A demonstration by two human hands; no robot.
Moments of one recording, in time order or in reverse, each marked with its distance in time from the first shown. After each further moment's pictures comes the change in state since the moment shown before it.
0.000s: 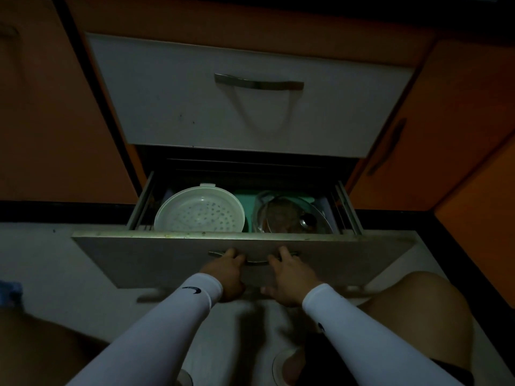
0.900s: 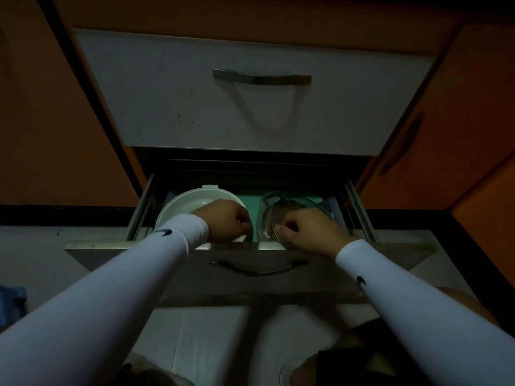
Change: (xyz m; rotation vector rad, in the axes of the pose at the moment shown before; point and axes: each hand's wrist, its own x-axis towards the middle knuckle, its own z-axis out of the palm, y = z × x) left_hand 0.011 0.005 -0.128 -0.059 0.120 0.096; right_hand 0.031 0.029 -0.096 0.258 0.326 -0.118
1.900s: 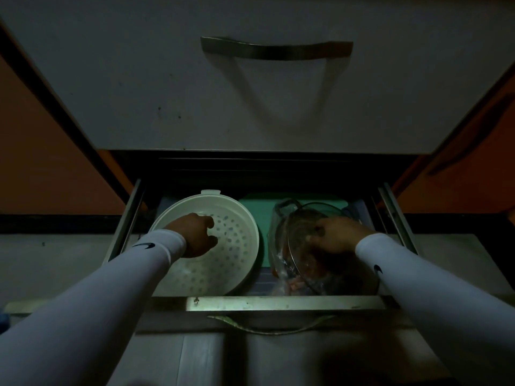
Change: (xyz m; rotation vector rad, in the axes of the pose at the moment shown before) left_hand 0.112 -0.122 0.030 0.160 -0.088 -0.369; right_hand 0.130 0.086 0.036 -0.223 -0.387 0.268
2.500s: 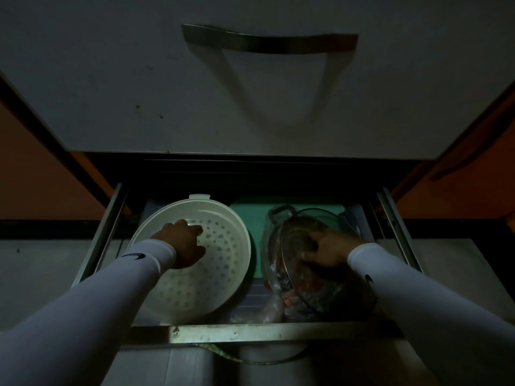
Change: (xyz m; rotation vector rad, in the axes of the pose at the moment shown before) left_hand 0.033 -0.003 0.015 0.096 -0.064 -0.016; right_hand 0.027 0.009 0.012 -0.040 -0.169 0.030
